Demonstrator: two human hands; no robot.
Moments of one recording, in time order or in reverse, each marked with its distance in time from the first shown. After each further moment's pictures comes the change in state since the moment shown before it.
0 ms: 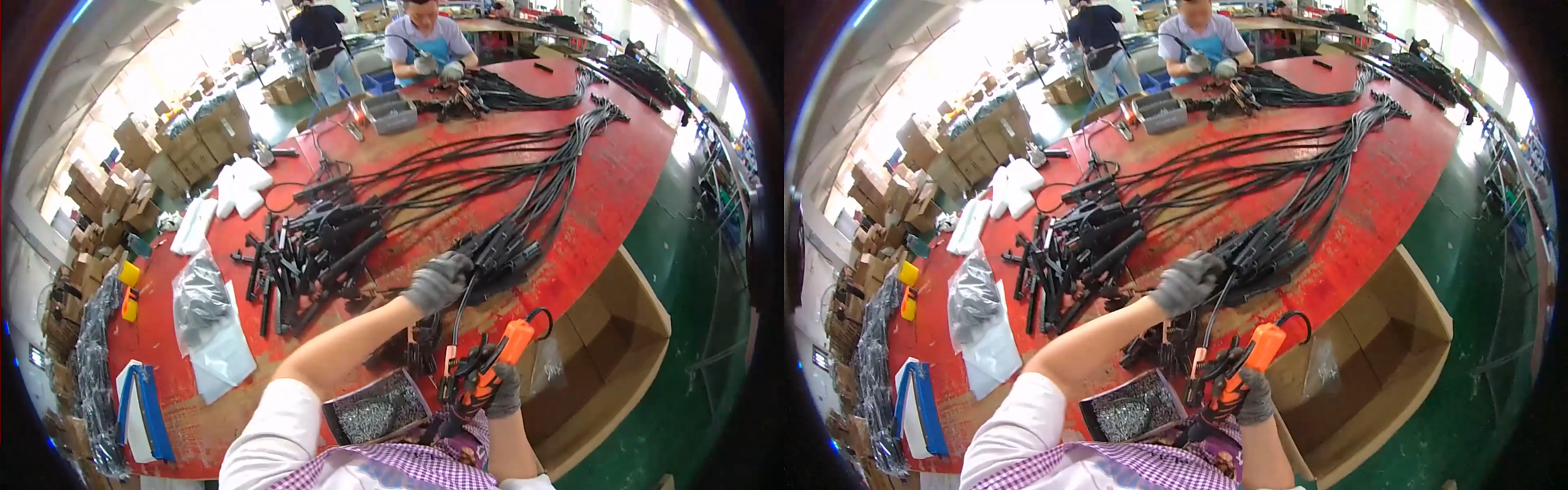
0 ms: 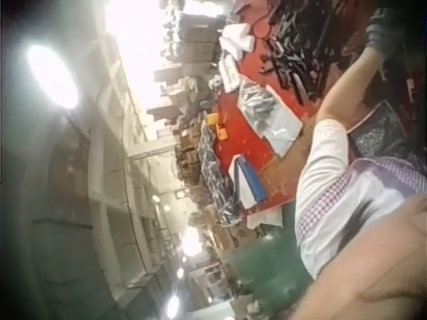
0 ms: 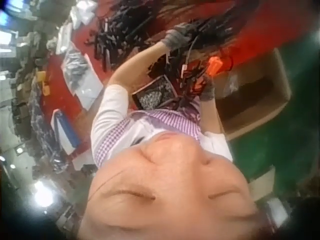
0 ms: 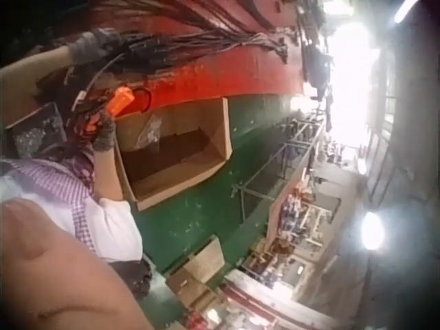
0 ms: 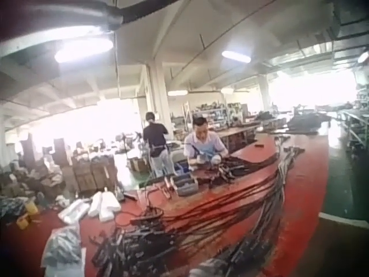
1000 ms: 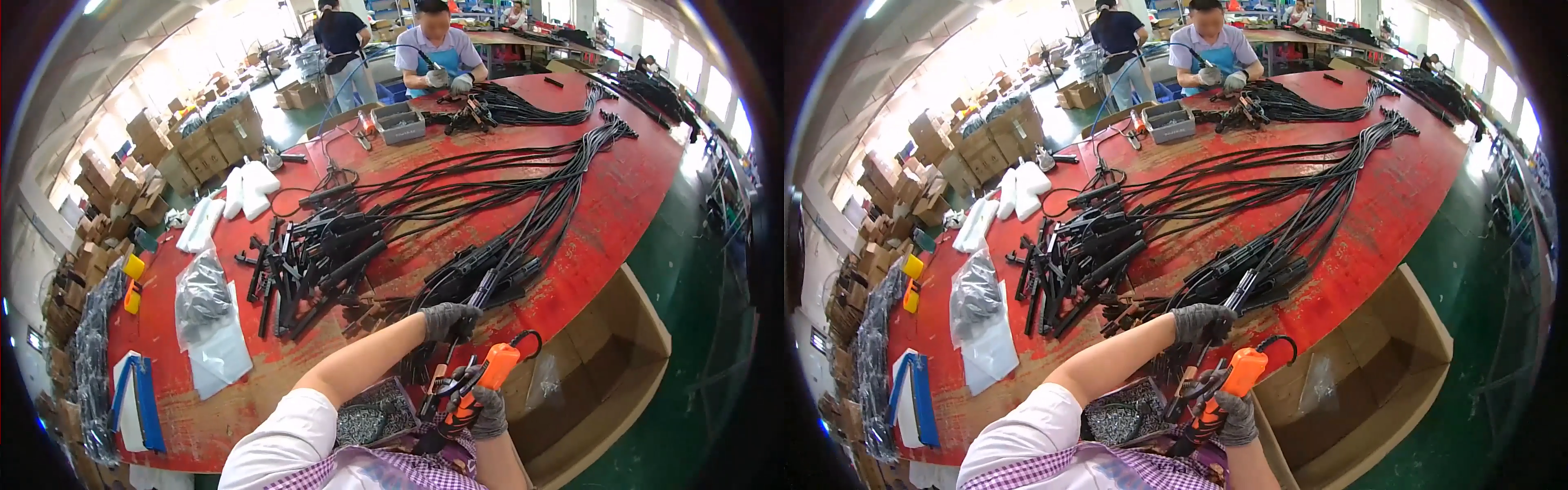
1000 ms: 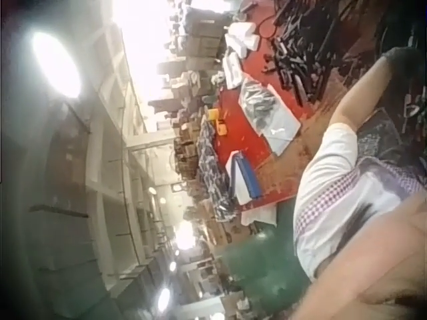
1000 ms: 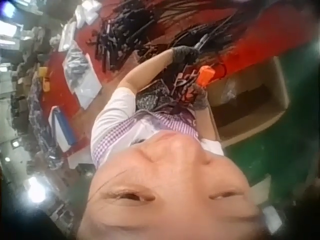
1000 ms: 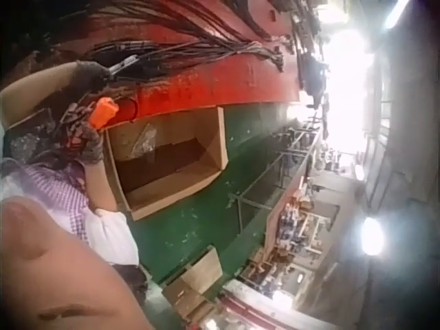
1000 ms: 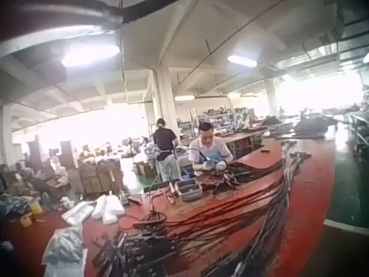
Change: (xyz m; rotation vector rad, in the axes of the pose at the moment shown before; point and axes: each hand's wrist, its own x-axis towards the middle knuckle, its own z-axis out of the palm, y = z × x) left_hand 0.000 -0.025 0.066 -1.360 -0.528 -0.994; right_hand -0.007 0.001 0.015 -0.089 0.021 0.034
